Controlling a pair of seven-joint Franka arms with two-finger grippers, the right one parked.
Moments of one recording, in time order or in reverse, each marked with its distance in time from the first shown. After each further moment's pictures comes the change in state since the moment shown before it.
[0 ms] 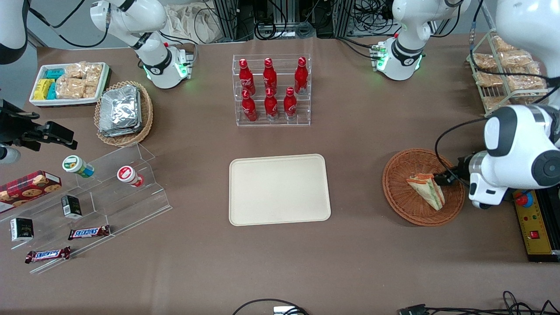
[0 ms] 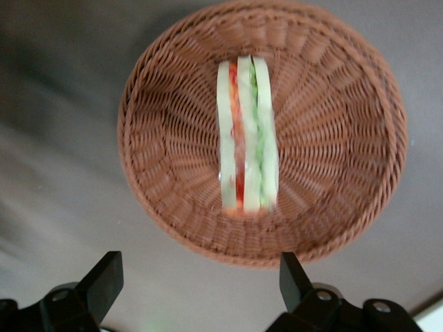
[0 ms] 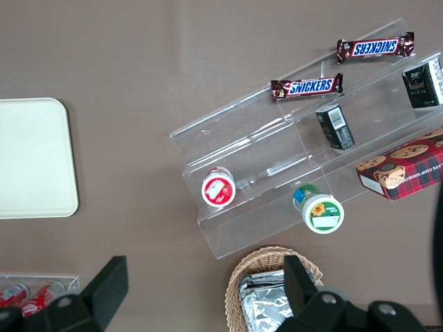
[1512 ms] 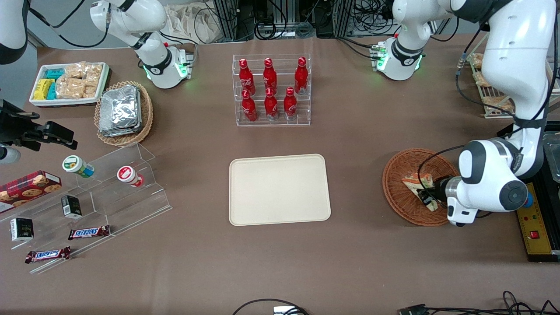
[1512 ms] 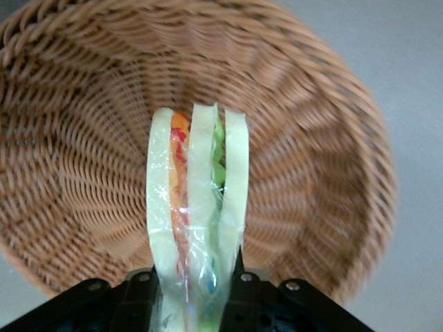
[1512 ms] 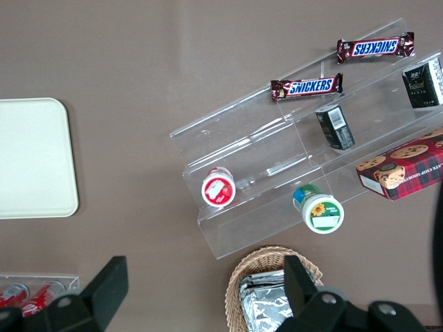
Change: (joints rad) arm 0.016 0.161 -0.068 0.023 -0.063 0.159 -0.049
